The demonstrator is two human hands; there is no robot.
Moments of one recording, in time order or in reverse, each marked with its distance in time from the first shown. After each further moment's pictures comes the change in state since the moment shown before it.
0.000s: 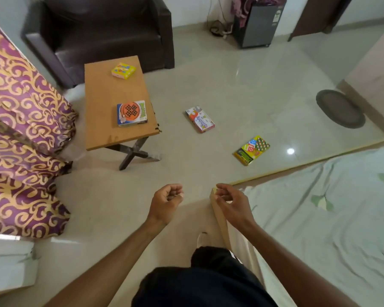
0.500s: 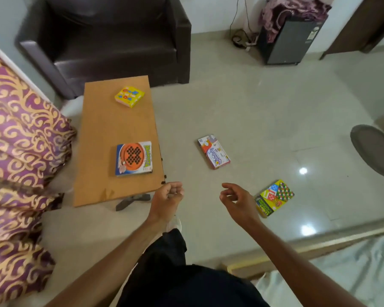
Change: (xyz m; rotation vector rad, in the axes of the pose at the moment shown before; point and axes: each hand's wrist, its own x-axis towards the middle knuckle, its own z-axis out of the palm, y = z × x) left_hand 0.411 0.118 -0.049 -0.048 0.073 -0.072; right_hand 0.423 -0.130 0.046 -0.057 -0.064 -0.007
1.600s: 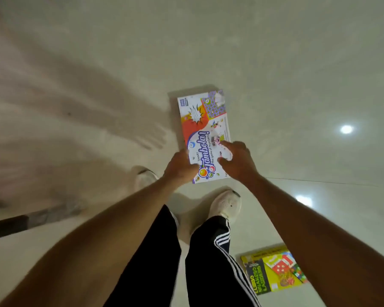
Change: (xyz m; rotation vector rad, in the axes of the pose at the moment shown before) left_hand 0.753 -0.296 0.369 0.386 -0.158 -0.623; right_hand 0.817 0.427 0.119 -0.633 -0.583 0.177
